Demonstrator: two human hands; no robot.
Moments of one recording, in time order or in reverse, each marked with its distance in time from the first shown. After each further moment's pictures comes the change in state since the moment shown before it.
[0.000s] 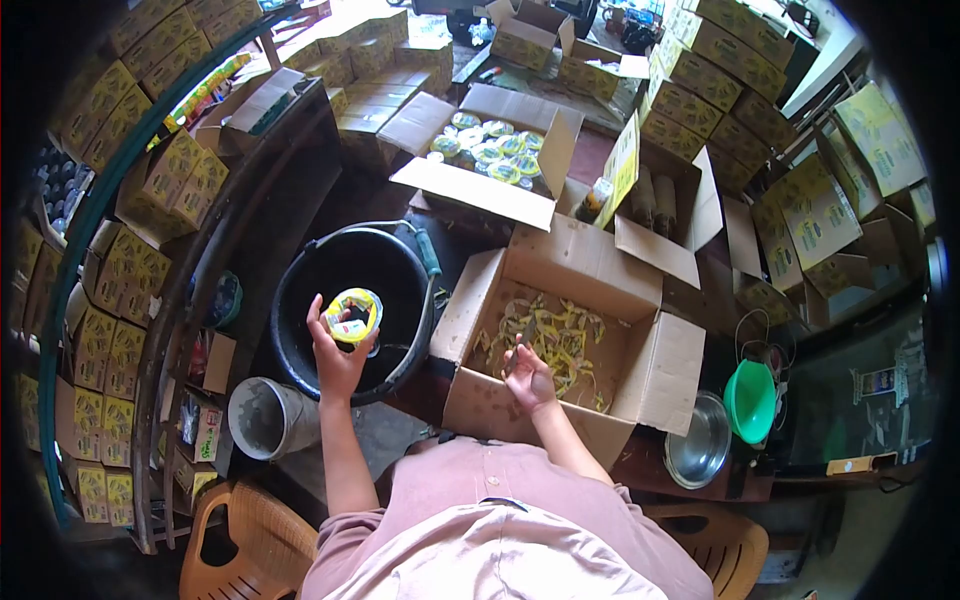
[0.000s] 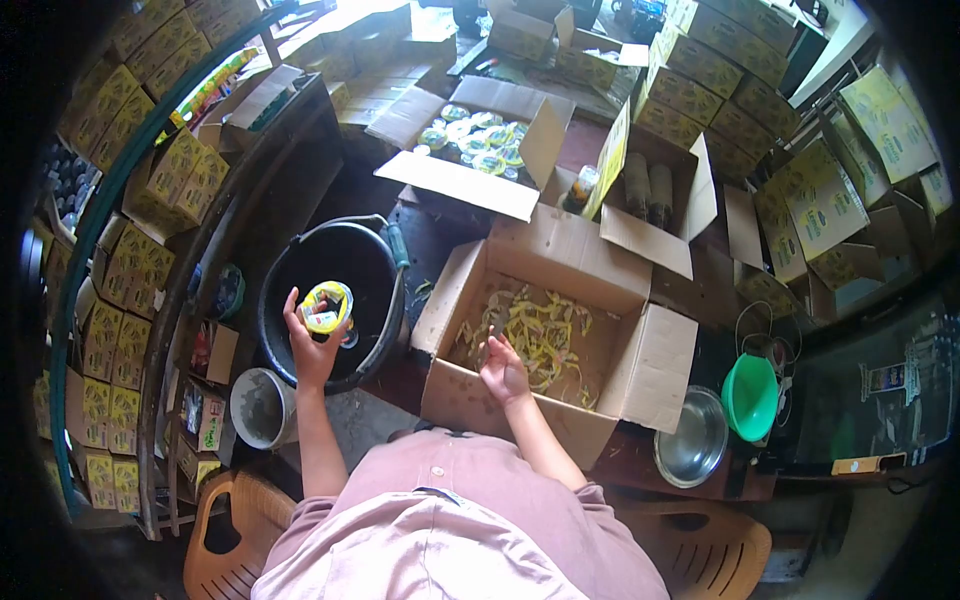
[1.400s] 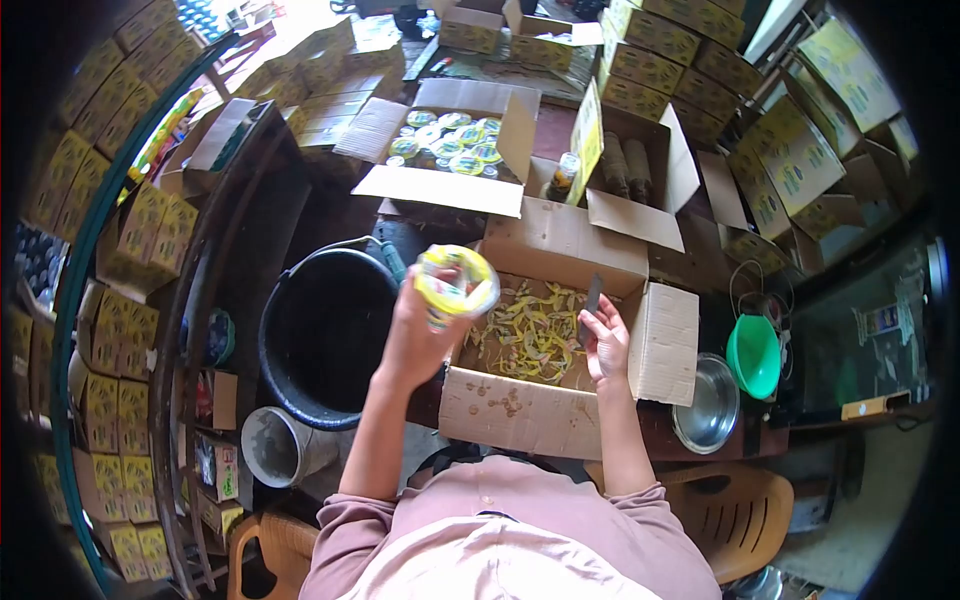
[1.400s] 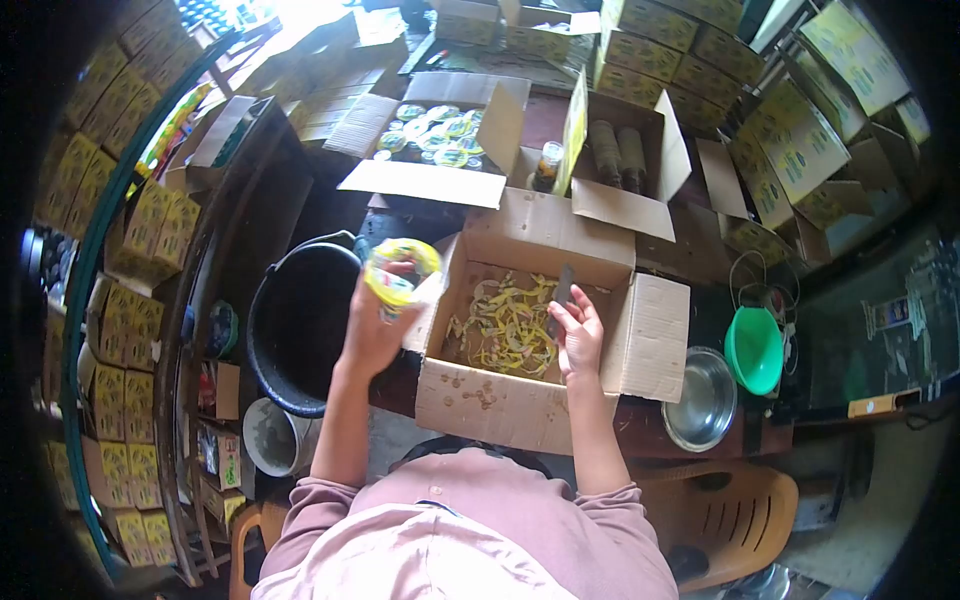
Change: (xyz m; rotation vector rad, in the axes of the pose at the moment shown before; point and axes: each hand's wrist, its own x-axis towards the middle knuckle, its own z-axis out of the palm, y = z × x) left_hand 0.039 0.108 0.088 -0.142 -0.507 0.228; right_hand -0.052 -0.107 0.085 -0.542 0.437 -0.564
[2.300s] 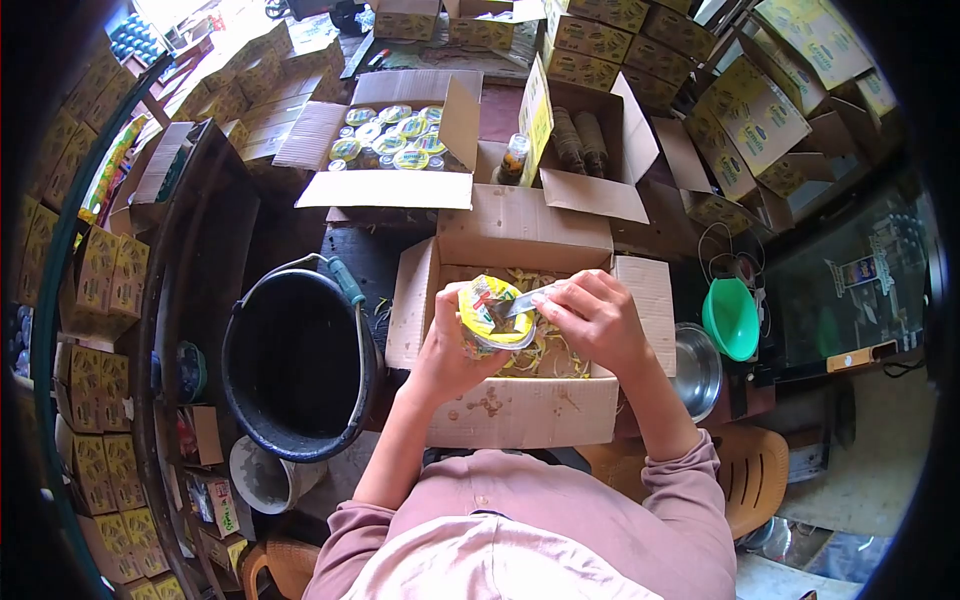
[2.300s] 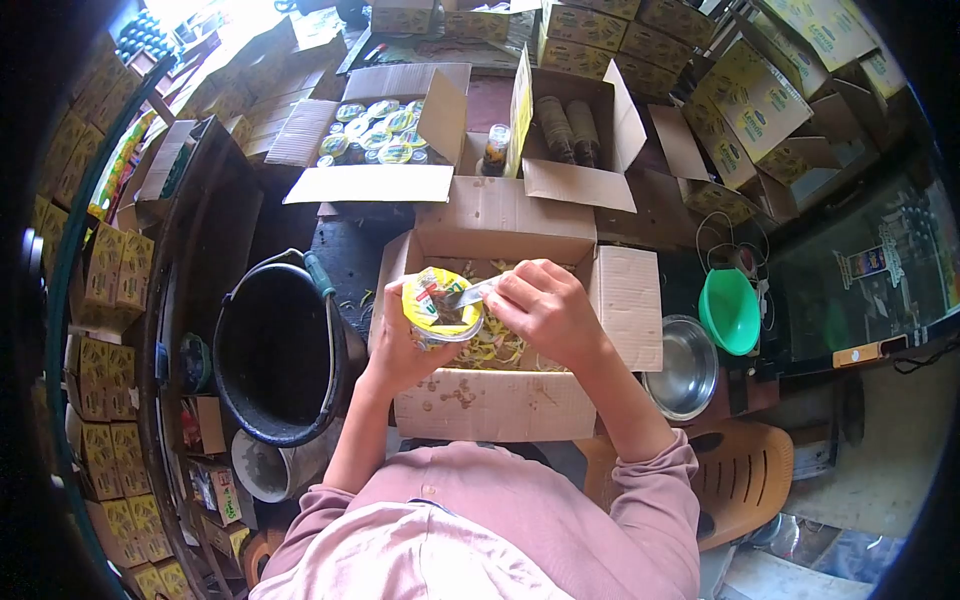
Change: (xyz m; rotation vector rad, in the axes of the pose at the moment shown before) left_hand -0.002 -0.001 0.068 -0.210 -0.168 0.085; right_hand -0.026 -0.105 0.064 -1.511 -0.665 -1.511
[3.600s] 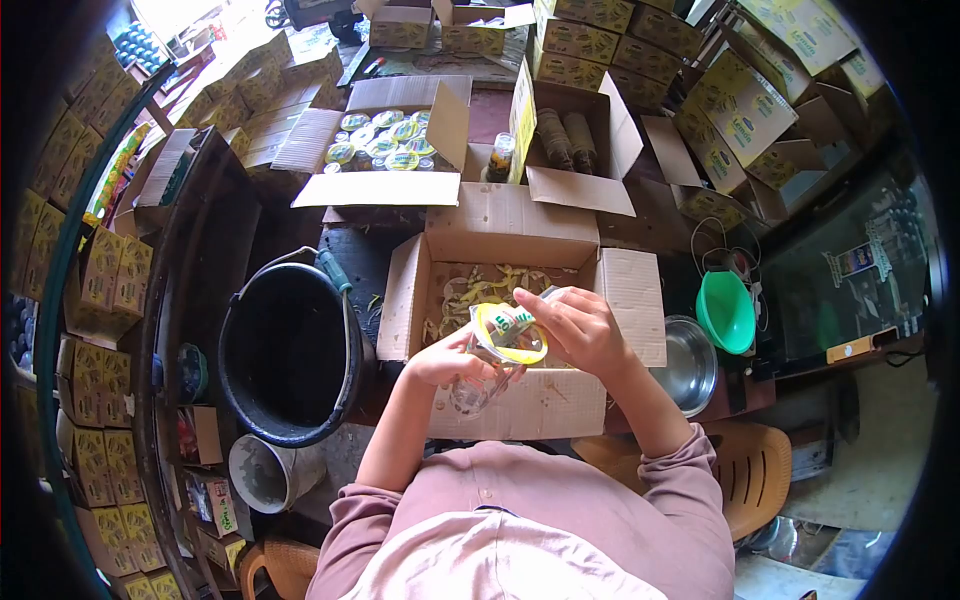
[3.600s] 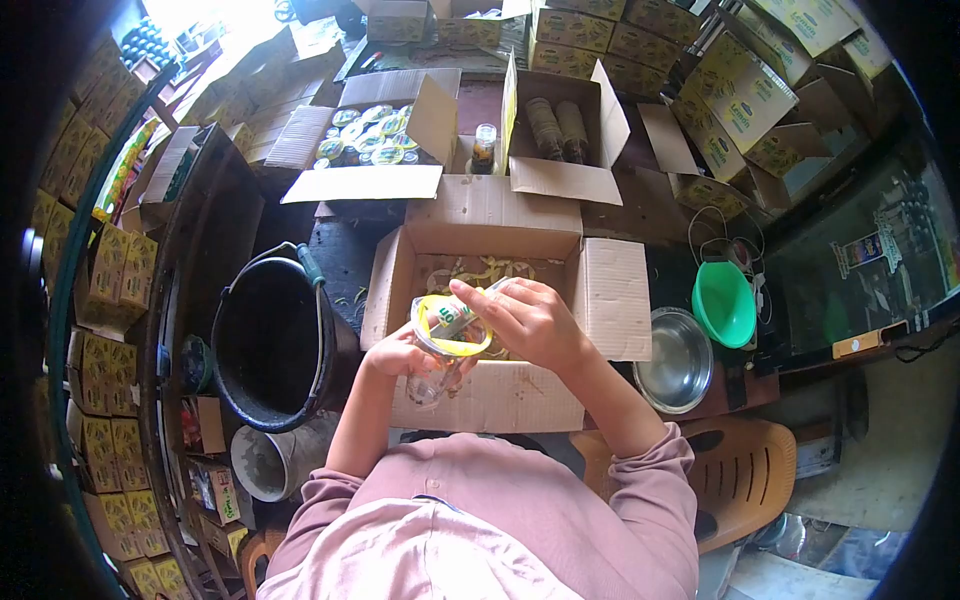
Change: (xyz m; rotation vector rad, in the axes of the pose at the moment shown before) left_hand -0.009 -0.011 0.018 -1.198 -0.700 -0.451; right_hand -0.027 -0.015 -0.008 0.220 0.115 0.019
